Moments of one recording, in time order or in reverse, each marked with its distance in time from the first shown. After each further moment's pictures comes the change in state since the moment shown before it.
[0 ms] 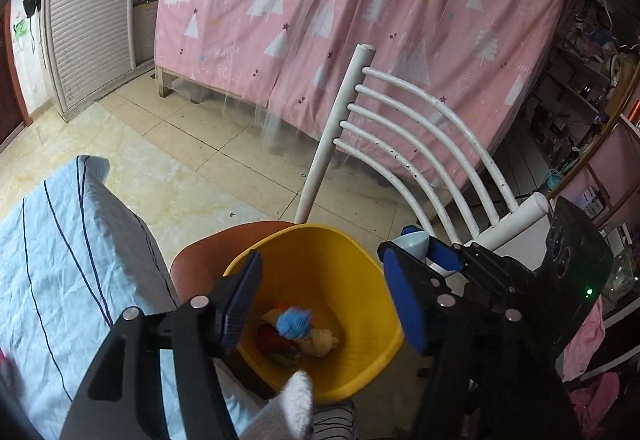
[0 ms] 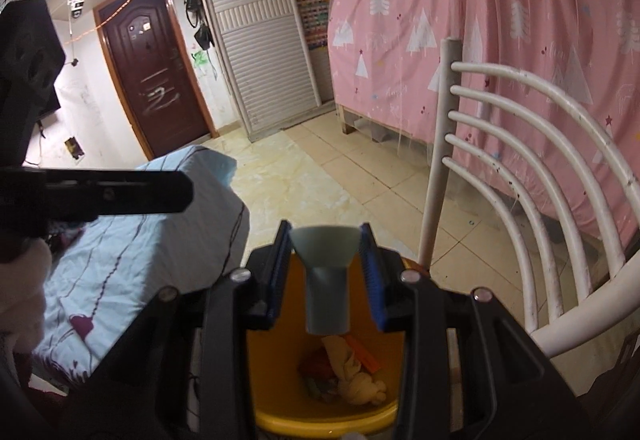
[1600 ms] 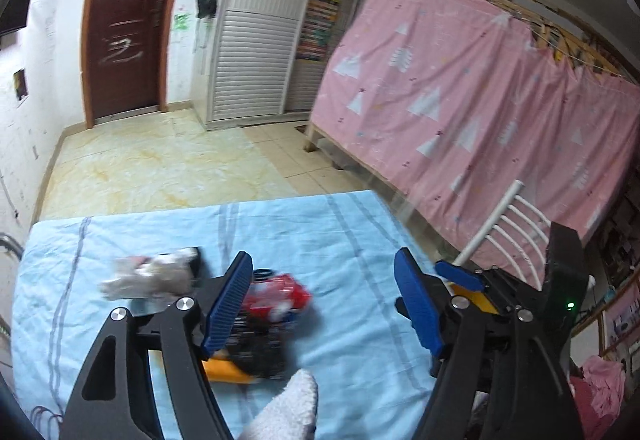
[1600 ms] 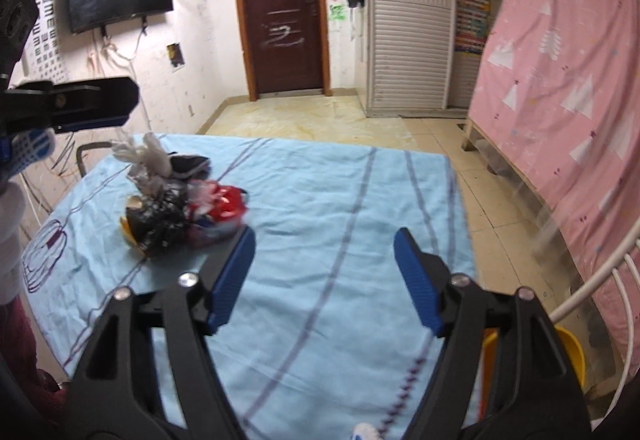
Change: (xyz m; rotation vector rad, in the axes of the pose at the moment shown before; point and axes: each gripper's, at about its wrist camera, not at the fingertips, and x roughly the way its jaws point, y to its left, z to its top) left arm -0.251 0.231 -0.111 -0.323 -0.332 0.339; right arm 0.053 0.293 0.017 -0.404 0.105 0.284
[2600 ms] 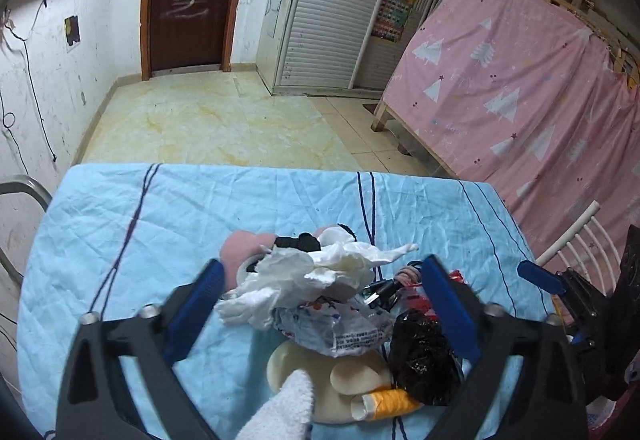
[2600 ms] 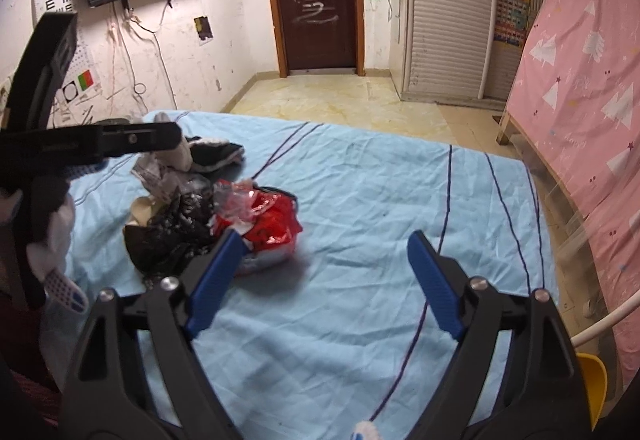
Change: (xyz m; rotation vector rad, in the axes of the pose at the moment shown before) left arm 0.060 0.117 -0.017 -0.152 0.092 0.168; right arm 0.065 0.037 0.017 -0.049 0.085 0.099
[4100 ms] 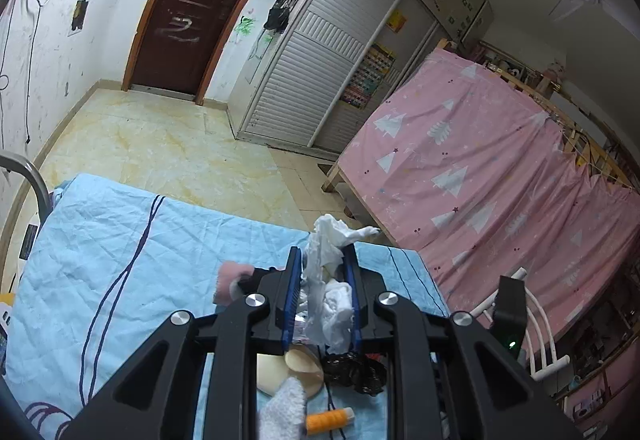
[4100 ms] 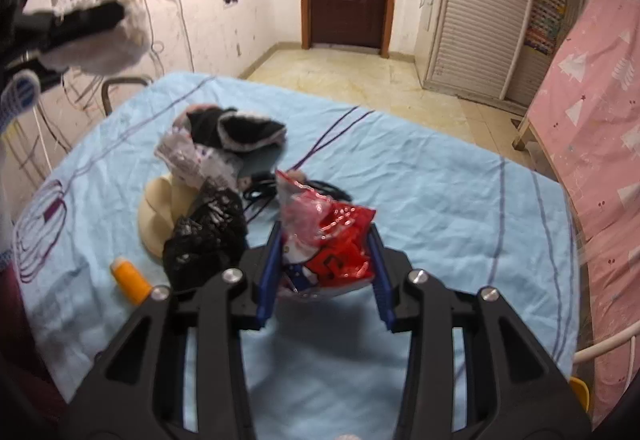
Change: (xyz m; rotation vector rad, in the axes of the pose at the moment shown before) left arm -0.084 0.027 -0.002 -0.148 -0.223 -0.224; right arm 0.020 0.039 0.012 -0.119 0.084 0.017
